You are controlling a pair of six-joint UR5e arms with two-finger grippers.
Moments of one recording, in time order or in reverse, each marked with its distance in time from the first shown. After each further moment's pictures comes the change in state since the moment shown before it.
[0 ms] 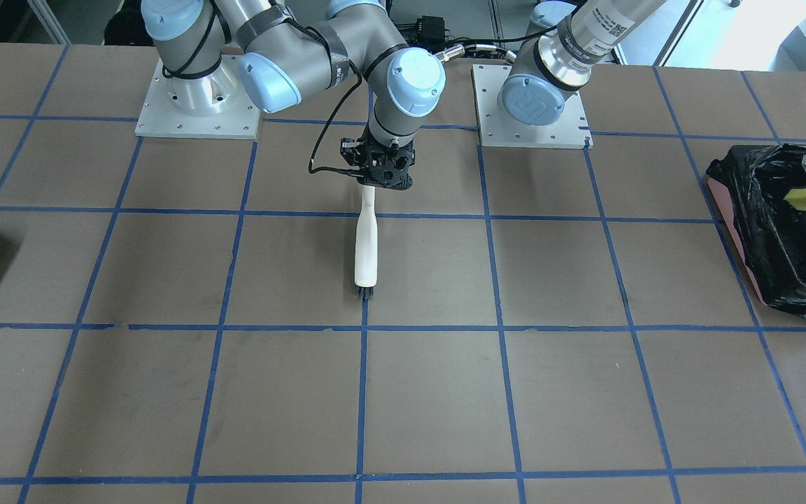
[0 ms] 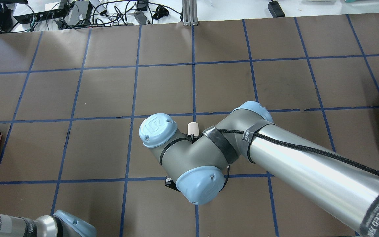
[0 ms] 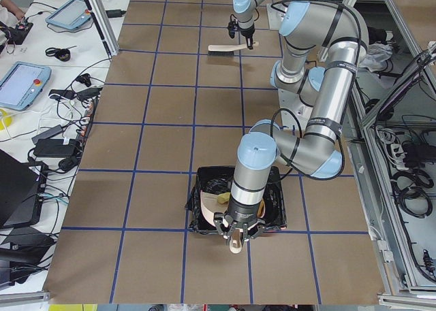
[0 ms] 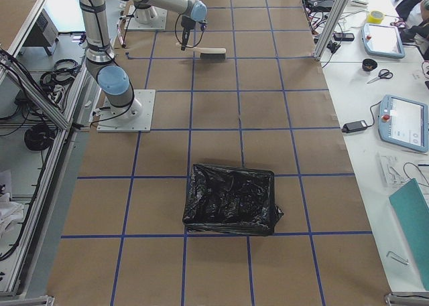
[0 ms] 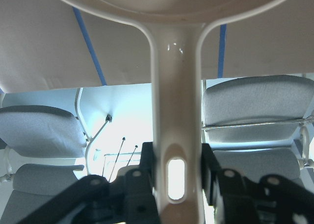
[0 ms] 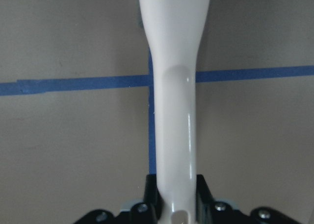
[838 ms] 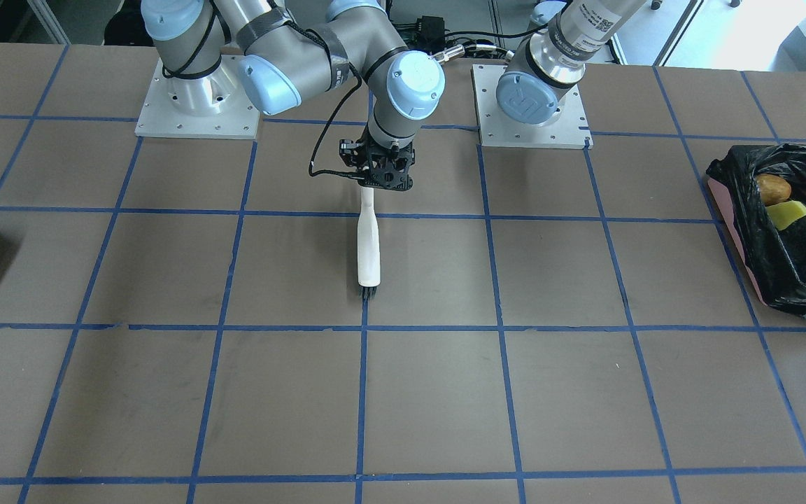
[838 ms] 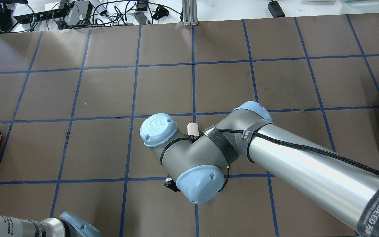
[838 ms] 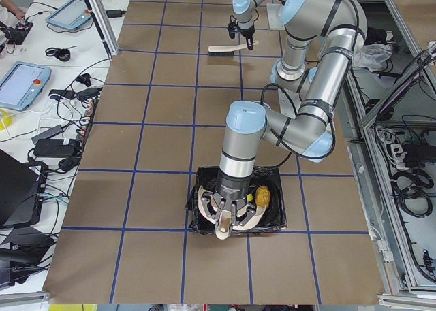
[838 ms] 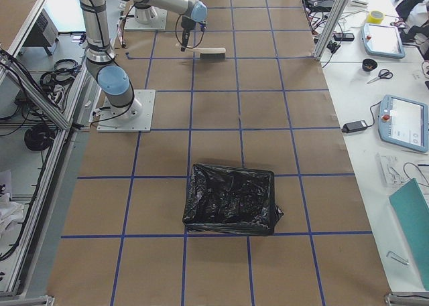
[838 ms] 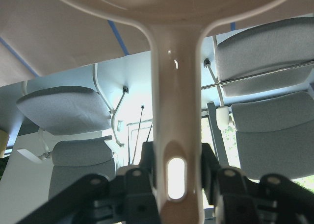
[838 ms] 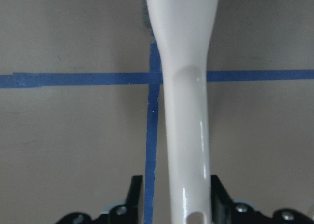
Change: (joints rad) left arm -0.095 0.070 -0.001 0.040 0.062 0.052; right arm -0.002 0.004 0.001 0.008 -0.007 -0.053
